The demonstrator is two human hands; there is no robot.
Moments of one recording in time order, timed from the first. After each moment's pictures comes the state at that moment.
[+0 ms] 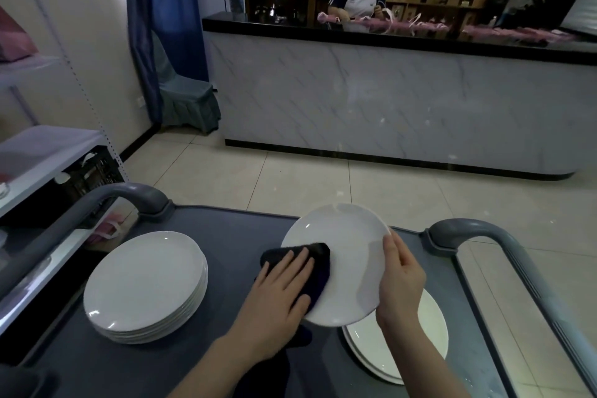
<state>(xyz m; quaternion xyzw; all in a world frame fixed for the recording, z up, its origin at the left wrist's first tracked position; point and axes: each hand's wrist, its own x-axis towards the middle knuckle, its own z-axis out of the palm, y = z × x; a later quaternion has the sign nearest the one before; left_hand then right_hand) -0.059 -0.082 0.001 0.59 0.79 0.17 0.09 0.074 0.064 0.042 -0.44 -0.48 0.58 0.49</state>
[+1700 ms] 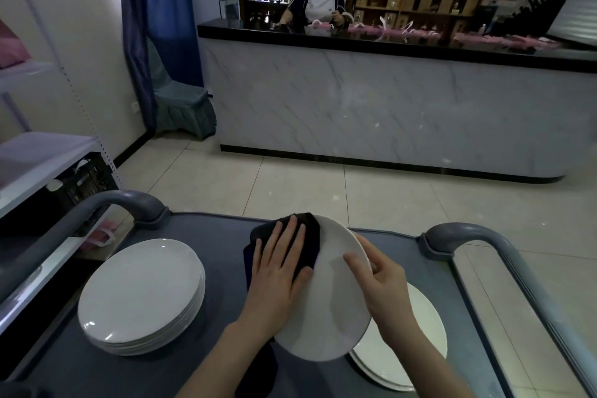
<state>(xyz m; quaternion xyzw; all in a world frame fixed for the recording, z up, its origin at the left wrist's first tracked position) -0.075 -0.049 0.002 0.53 0.78 0.32 -0.02 0.082 0.045 0.071 -0.31 -0.70 0.55 0.33</state>
